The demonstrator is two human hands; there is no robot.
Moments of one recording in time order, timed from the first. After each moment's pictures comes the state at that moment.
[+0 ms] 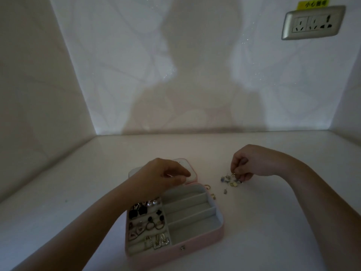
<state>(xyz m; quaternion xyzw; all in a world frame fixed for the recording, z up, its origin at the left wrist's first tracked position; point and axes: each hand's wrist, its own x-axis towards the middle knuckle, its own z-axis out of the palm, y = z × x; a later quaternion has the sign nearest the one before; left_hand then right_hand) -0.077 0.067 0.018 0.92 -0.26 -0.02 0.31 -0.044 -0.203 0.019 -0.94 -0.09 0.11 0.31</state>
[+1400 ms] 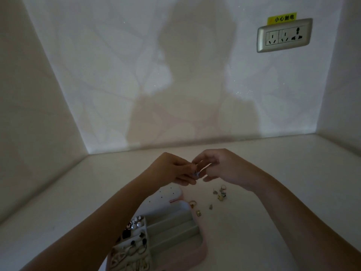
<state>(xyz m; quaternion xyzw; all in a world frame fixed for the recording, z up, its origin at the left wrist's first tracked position) -0.039 0.001 0.043 0.83 -0.16 -0.12 0.52 -0.053 -0.184 0.029 -0.82 -0.17 0.03 0.54</state>
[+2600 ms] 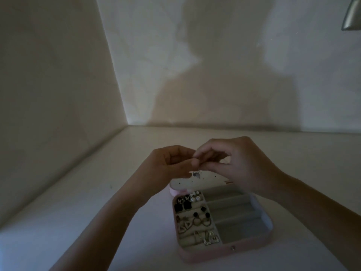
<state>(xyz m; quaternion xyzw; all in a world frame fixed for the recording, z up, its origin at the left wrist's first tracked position) -0.110 0.124 0.045 0.79 -0.14 -0.03 0.60 -0.095 -0.070 0.053 -0.81 -0.39 -0.14 0.41</state>
